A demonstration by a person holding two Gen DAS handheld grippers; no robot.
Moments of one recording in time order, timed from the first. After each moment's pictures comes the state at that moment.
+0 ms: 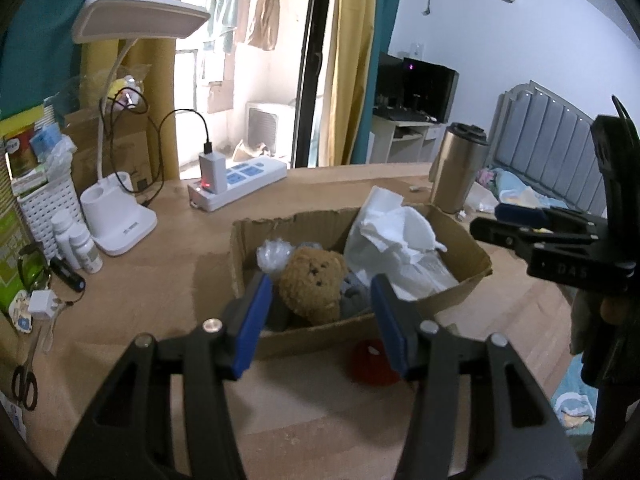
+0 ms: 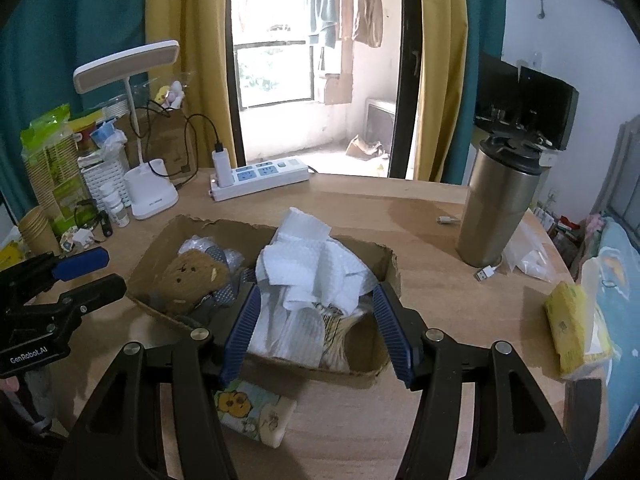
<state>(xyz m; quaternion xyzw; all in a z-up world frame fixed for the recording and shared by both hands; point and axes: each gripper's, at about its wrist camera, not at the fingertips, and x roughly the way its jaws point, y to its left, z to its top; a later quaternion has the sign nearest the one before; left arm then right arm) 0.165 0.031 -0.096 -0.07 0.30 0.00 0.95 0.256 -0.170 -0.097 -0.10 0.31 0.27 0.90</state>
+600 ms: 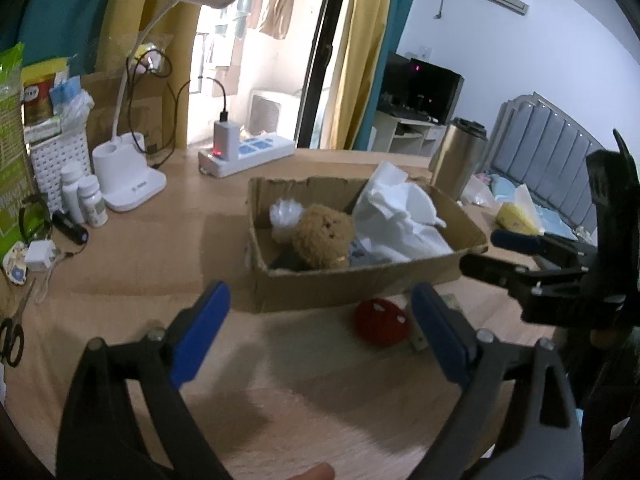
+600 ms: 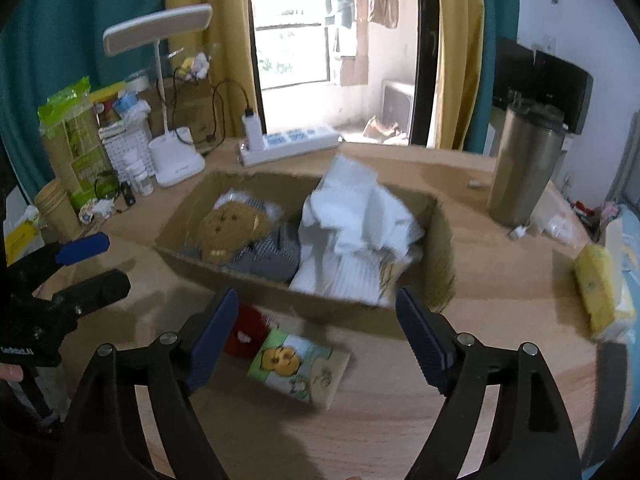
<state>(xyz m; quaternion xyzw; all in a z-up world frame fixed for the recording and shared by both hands) 0.130 0.045 -0.116 -0.11 0.31 0.00 0.95 0.224 -0.154 -0.132 -0.10 0.35 0.30 0.88</state>
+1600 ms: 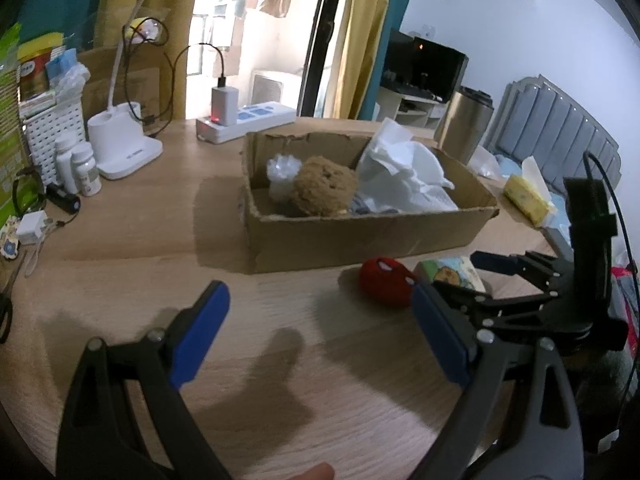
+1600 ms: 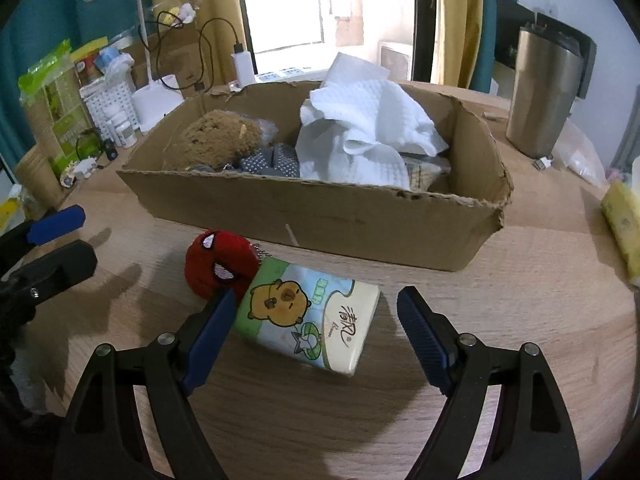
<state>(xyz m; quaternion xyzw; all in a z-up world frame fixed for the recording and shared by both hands) 0.128 0.039 -0.146 -0.11 0.34 0.00 0.93 0.227 -0.152 -0.193 -0.10 0.41 0.28 0.86</state>
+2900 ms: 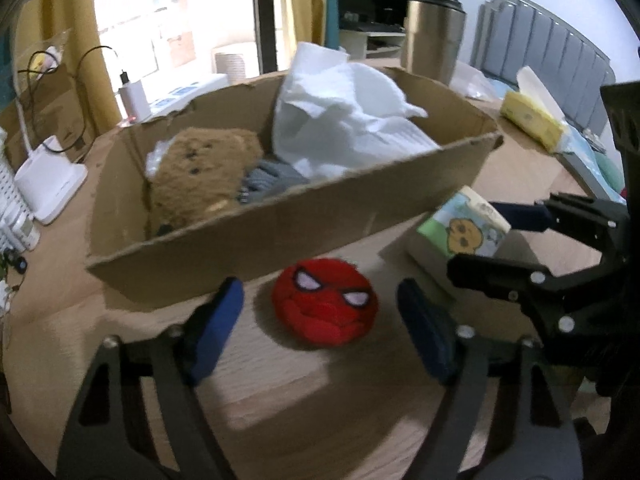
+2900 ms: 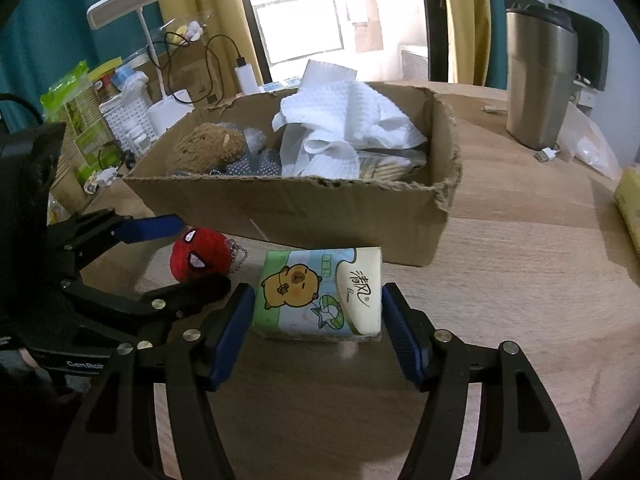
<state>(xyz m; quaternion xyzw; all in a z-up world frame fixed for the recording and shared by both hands) 0.204 -0.037 -0.182 0.01 0.42 -0.03 0.91 0.241 -0.194 -0.192 -0.07 0.40 0.33 0.85</state>
